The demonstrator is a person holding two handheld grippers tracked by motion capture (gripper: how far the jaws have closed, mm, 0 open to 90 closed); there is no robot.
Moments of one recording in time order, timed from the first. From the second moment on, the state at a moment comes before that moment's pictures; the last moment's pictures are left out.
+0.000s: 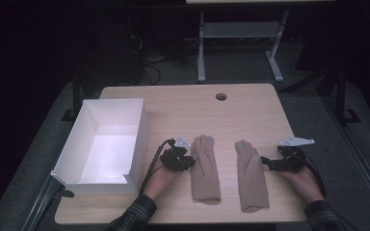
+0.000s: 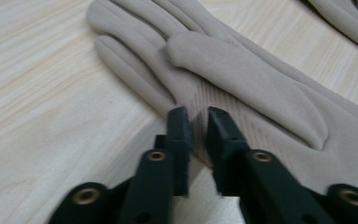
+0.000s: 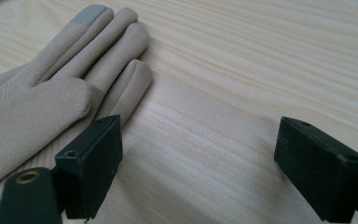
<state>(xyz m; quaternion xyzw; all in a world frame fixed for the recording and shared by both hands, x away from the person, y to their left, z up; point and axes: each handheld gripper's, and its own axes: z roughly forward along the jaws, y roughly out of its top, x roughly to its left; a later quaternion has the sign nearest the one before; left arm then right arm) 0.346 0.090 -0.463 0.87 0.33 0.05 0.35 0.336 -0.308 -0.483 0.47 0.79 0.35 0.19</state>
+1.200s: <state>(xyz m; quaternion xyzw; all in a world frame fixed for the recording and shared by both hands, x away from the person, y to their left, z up) 0.346 0.088 -0.450 0.87 0.31 -0.02 0.39 0.306 -0.273 -0.465 0.34 0.86 0.36 0.04</state>
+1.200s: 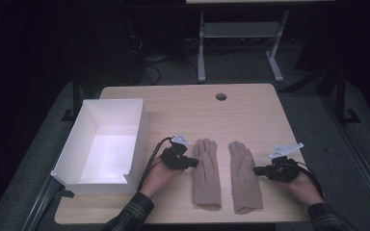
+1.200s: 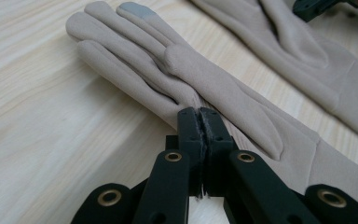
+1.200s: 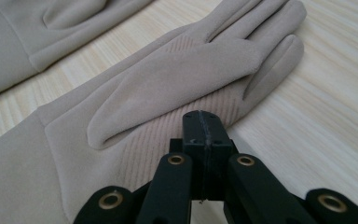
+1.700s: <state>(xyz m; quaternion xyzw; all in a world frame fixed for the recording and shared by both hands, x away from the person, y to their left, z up) 0.343 0.075 -0.446 0.87 0.29 -0.03 0.40 0.302 -0.255 -0.466 0.31 0.87 0.37 0.03</state>
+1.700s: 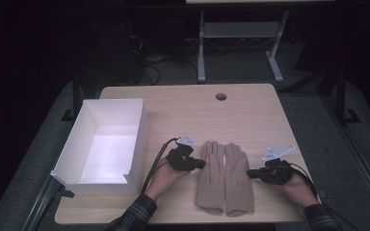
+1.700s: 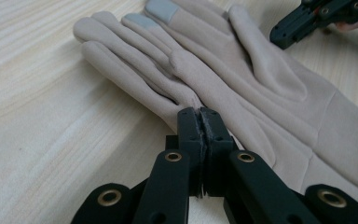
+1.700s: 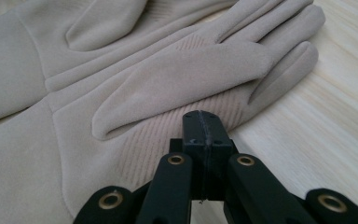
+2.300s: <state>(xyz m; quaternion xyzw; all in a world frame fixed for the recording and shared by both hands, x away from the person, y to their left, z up) 0.339 0.066 -0.421 0.85 0.27 -0.06 0.45 0.301 -0.230 -0.465 0.29 0.88 0.37 0.02</state>
